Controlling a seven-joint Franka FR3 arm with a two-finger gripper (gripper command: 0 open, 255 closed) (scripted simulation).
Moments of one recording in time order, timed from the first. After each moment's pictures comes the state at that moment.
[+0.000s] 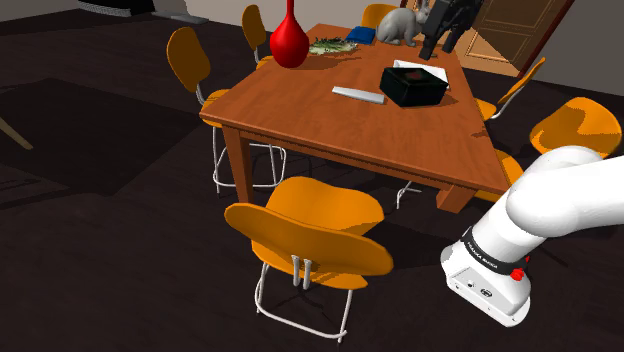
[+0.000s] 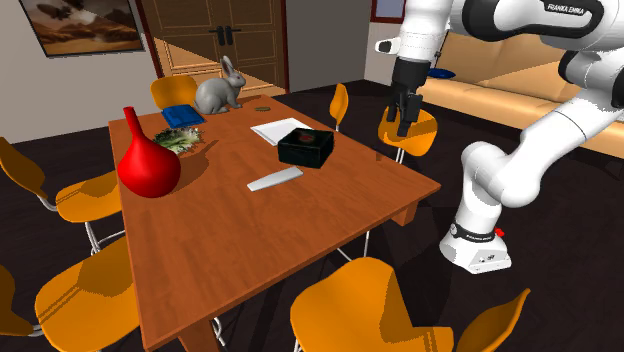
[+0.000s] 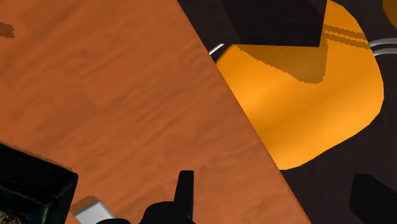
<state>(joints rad) -0.01 -0.78 0.04 -2.26 0.02 1.56 0.01</state>
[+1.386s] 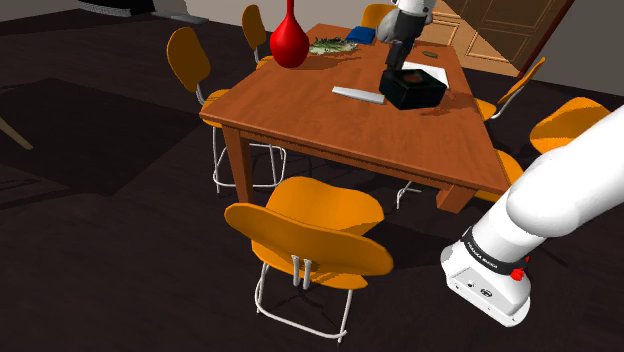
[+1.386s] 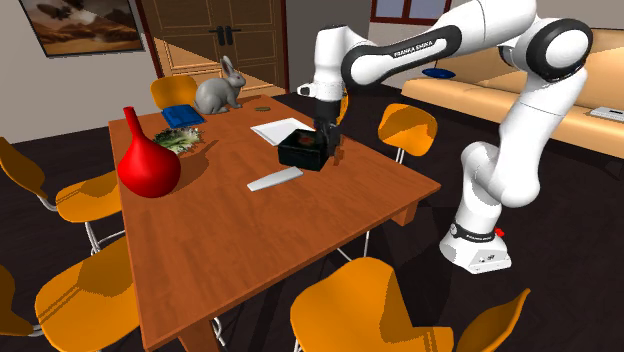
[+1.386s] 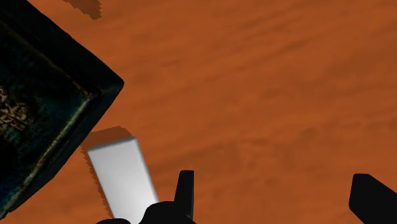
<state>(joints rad) 0.01 -0.22 -0.22 -2.11 -0.04 1.93 -0.52</state>
